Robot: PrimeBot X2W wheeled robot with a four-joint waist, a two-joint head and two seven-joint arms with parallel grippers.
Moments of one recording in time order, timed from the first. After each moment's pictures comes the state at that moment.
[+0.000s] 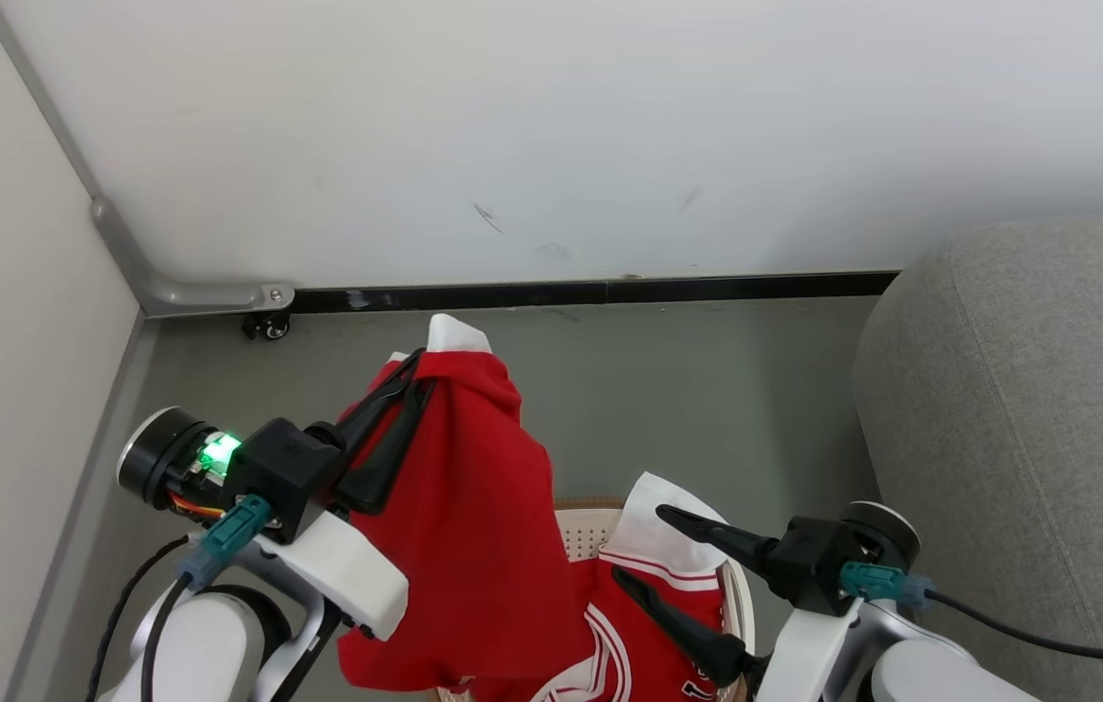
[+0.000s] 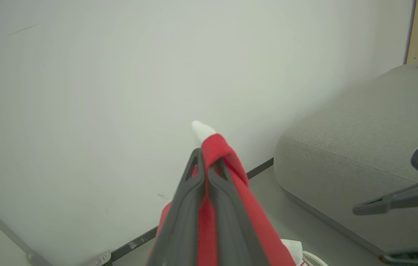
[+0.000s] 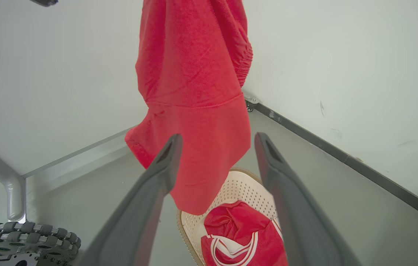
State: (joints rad) left arm -0.29 0.26 -0.35 0.02 -0.19 -0.11 -0.01; right arm -0.35 -0.39 0.83 0.24 0.49 0.12 -0.04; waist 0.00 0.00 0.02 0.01
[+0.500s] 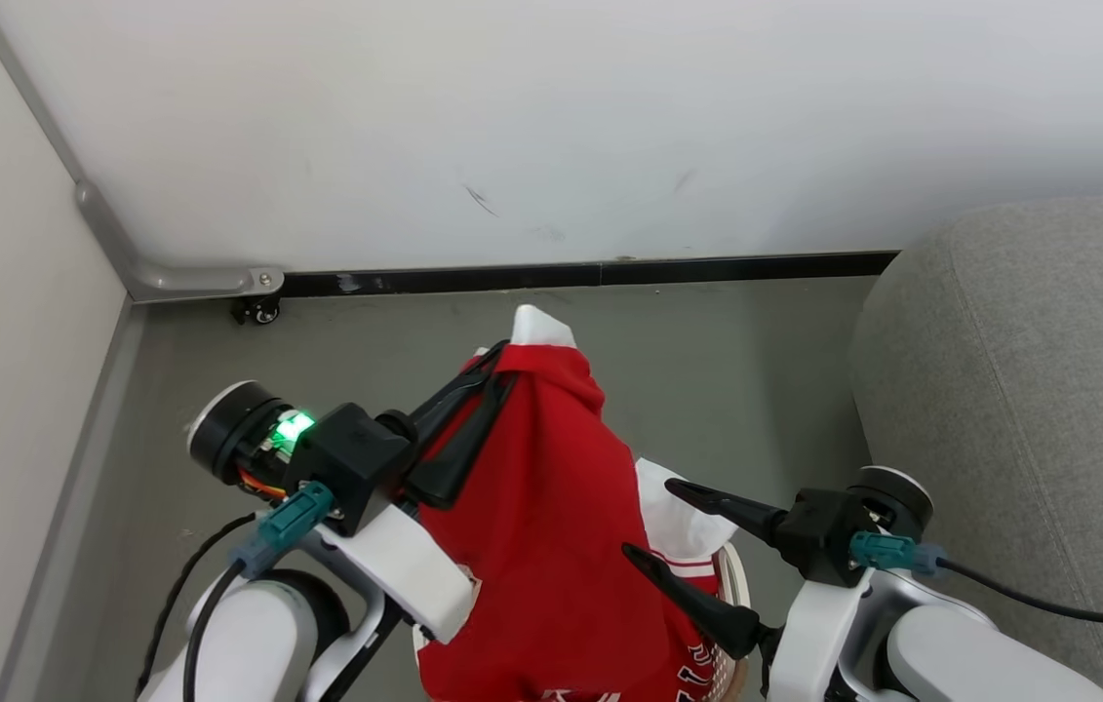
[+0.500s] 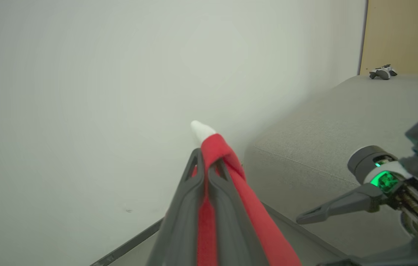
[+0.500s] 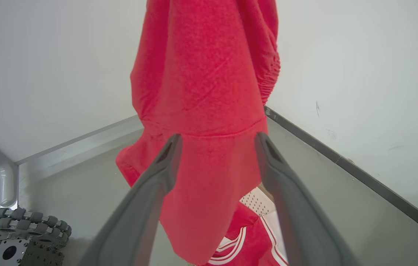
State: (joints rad) left arm -0.34 0.24 -0.44 -0.05 -0.24 -0.12 0.06; right arm -0.43 -0.46 0.90 0.22 0.53 0.12 -0.03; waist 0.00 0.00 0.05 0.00
